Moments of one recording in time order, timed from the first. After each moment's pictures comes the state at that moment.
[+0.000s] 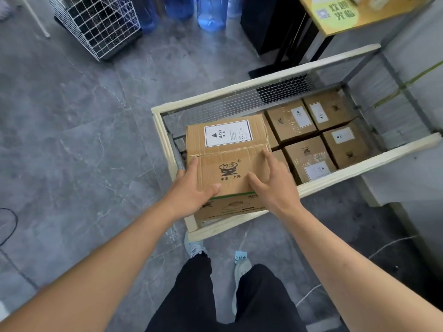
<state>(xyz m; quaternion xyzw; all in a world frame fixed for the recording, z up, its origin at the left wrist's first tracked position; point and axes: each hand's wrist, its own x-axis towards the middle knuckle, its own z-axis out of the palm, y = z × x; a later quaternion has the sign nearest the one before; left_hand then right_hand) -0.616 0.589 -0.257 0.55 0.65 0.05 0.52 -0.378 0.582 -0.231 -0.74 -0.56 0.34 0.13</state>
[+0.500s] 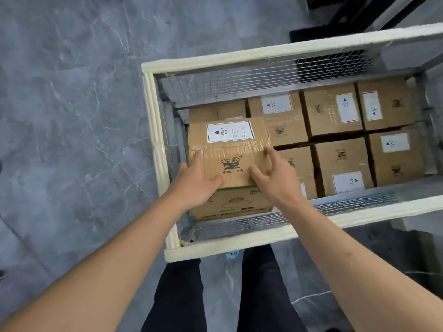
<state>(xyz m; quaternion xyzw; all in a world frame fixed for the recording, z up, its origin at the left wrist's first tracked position) -0.578 0.654 -0.403 0.42 0.73 0.01 0.53 -0.360 0.689 -0.403 -0.71 -0.57 0.41 0.01</state>
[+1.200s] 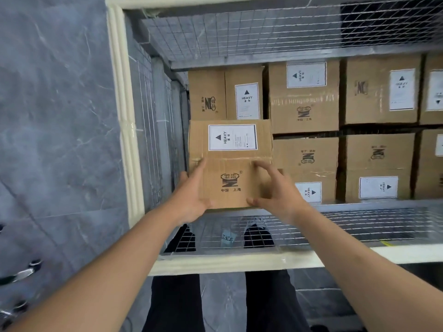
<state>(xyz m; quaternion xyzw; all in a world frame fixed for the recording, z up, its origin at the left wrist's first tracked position) -0.554 0.626 -0.519 0.31 0.71 -0.02 0.63 -0.309 0.693 -0.531 -0.59 -0.54 0.59 -0.09</state>
